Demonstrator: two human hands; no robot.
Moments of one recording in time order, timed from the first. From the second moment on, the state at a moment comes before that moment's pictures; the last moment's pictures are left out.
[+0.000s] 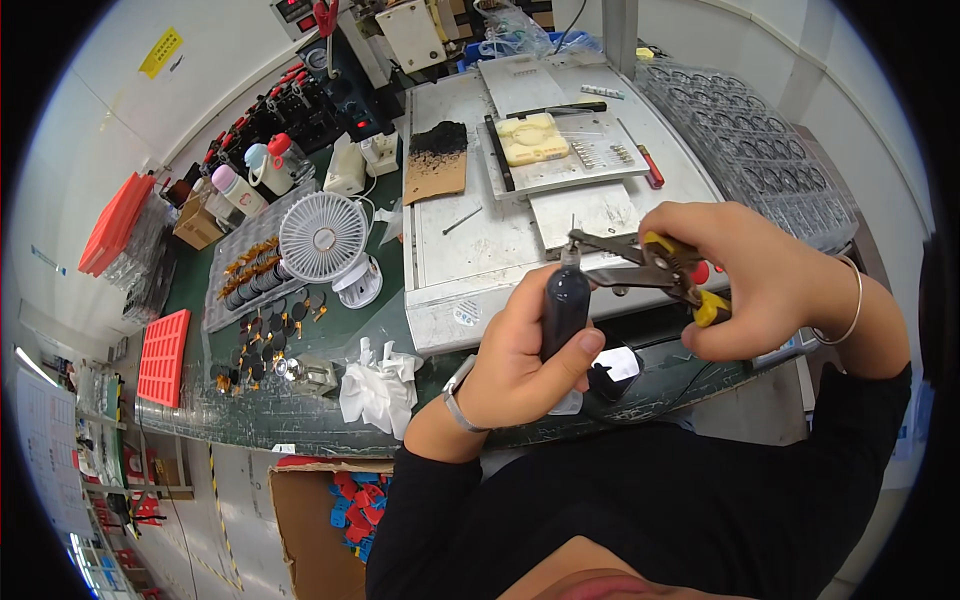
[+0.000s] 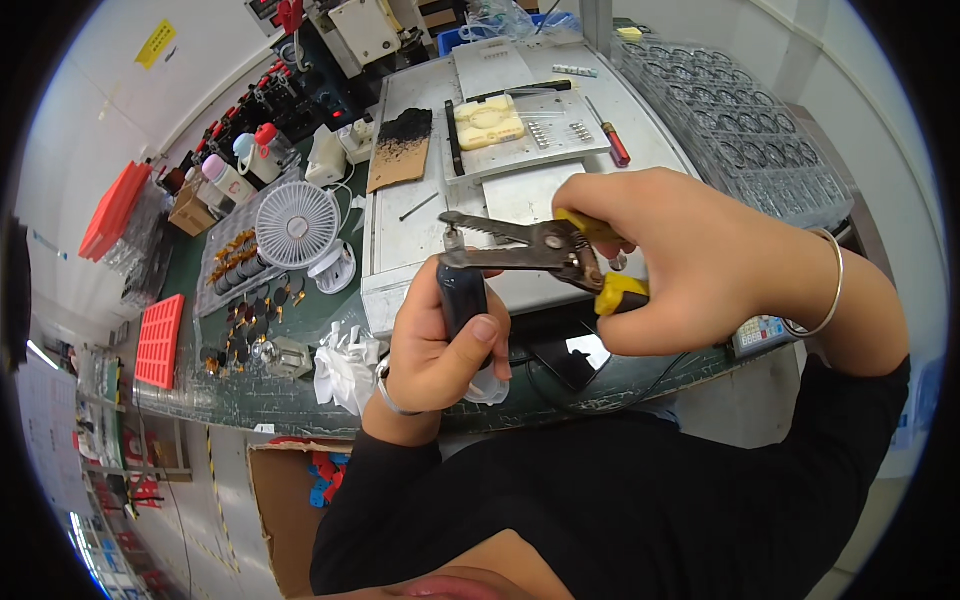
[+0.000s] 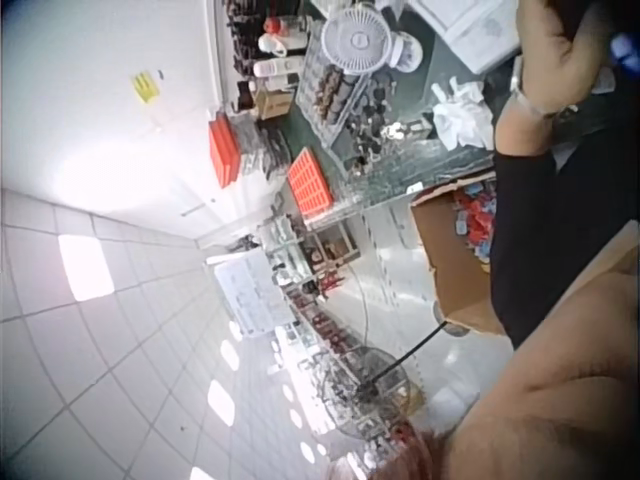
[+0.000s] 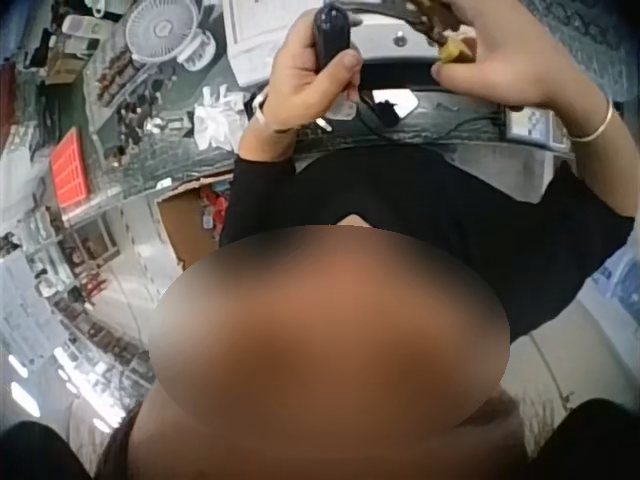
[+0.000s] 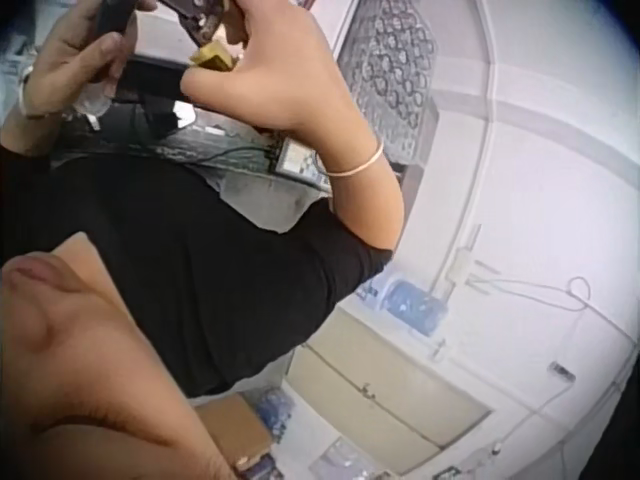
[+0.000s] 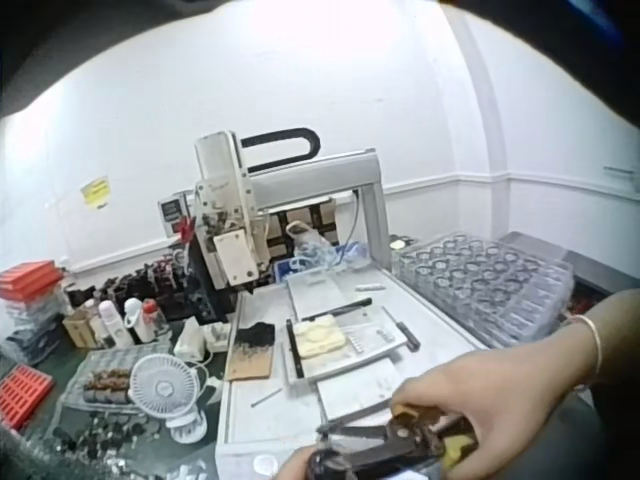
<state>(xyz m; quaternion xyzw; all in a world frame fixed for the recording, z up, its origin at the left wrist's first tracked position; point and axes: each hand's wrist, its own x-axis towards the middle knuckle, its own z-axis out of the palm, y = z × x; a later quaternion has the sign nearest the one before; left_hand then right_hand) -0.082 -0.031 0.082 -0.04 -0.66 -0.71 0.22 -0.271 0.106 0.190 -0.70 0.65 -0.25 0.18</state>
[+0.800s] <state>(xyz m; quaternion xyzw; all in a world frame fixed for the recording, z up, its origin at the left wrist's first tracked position) -0.074 -0.026 0.084 -0.03 -0.69 -0.70 0.20 -0.261 0.100 0.208 -0.69 0.68 -0.12 0.20</state>
